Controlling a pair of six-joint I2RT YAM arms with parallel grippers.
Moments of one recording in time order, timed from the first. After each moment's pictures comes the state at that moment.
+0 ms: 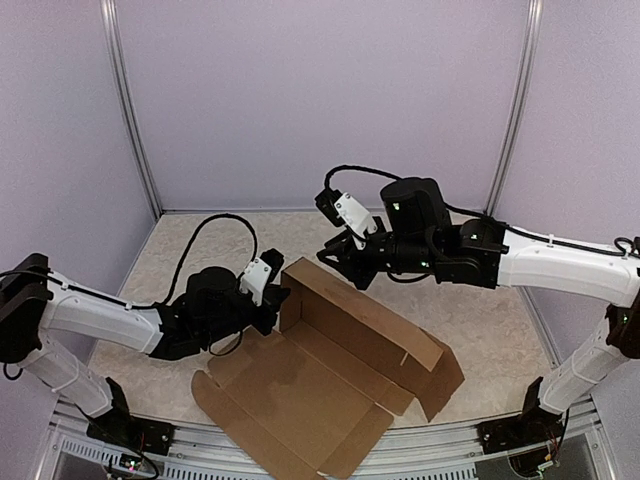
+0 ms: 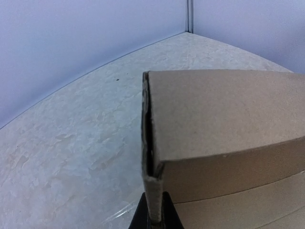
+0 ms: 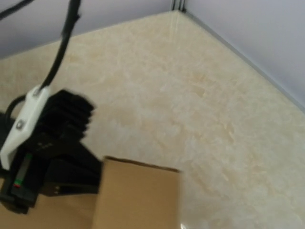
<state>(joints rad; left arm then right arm) -0.96 1.43 0.55 0.56 -0.27 0.00 1.04 1.46 1.26 -0.20 0.06 -0.09</state>
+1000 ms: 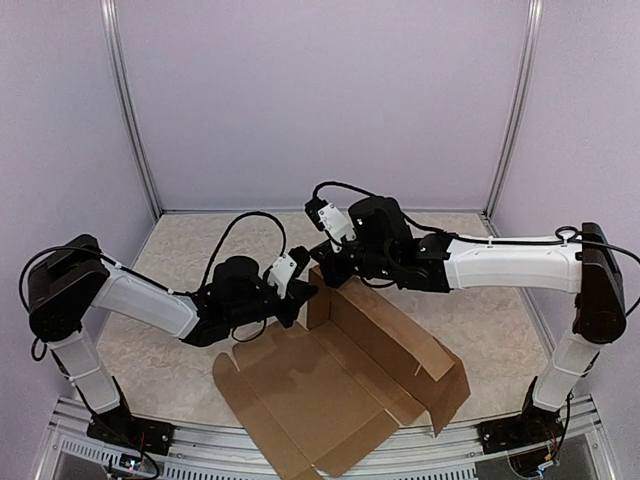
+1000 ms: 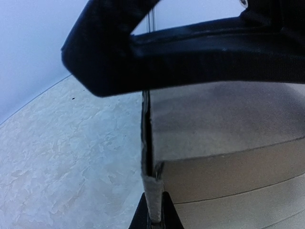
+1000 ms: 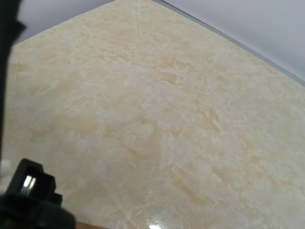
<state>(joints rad) -0.88 1.73 0.73 0.72 0.04 0.05 0.97 1.71 1.28 0.01 0.12 0.04</state>
